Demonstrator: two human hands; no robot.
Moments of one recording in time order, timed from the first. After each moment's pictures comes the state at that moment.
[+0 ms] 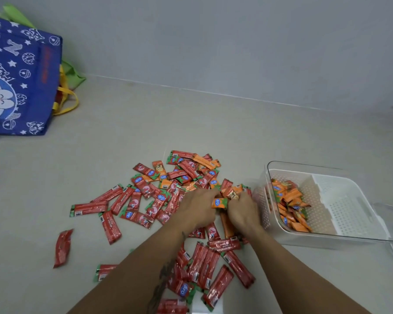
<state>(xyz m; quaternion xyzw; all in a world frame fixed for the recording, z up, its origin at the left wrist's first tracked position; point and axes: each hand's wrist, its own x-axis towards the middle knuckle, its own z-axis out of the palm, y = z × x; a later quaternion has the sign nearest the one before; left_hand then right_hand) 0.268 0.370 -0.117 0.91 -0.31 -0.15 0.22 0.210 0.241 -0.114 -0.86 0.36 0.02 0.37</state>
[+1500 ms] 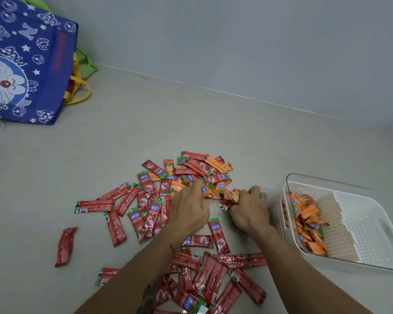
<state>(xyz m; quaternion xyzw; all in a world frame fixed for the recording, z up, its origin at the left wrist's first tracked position) 0.278 0.404 -0.130 0.92 -0.18 -0.04 0.33 0.246 0.233 -0.121 -0.96 0.23 0.08 0.11</state>
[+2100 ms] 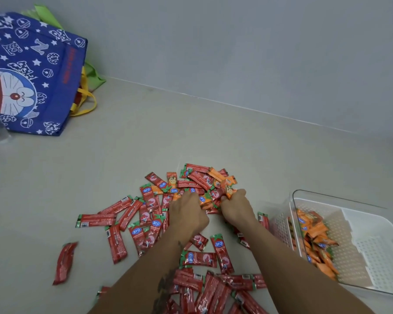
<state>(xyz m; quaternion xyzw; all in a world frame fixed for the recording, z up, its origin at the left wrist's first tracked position) 0.314 0.395 -0.138 0.96 -0.10 -0.12 0.21 0.300 0.255 -0.125 -0.88 0.32 0.10 0.34</state>
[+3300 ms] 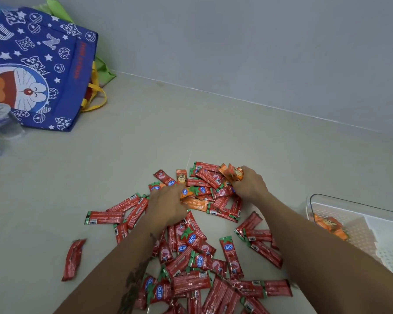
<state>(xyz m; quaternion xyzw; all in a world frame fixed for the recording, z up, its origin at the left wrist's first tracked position) 0.346 0.462 -0.129 0.97 -0.12 -0.14 0.16 0.360 0.223 -0.119 -0.93 0.20 0.09 0.29</state>
